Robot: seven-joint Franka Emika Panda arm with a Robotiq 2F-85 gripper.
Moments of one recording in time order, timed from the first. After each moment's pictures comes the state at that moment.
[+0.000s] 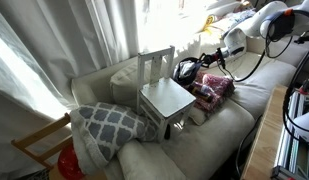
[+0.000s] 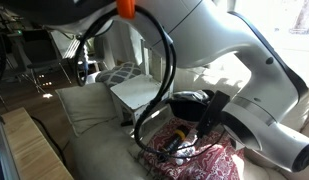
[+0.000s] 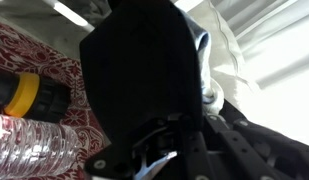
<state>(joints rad) -0.66 1.43 -0.19 -1.03 1.49 1.65 -0.27</state>
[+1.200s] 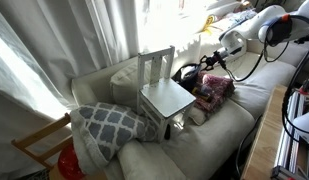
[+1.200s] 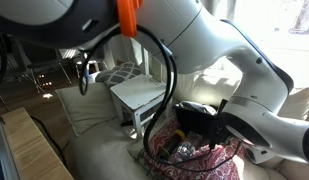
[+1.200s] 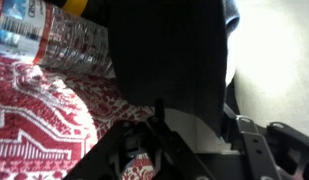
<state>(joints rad) -0.66 1.49 -0.17 -0.93 1.31 2.00 -0.18</state>
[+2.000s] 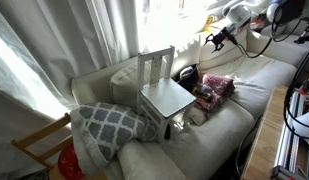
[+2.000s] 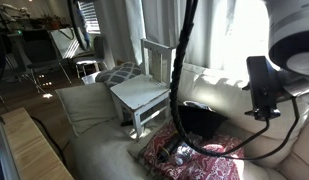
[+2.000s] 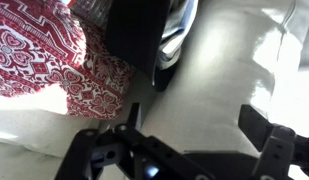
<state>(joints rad) -0.62 1.22 -0.32 -0.98 1.07 1.88 -0.22</state>
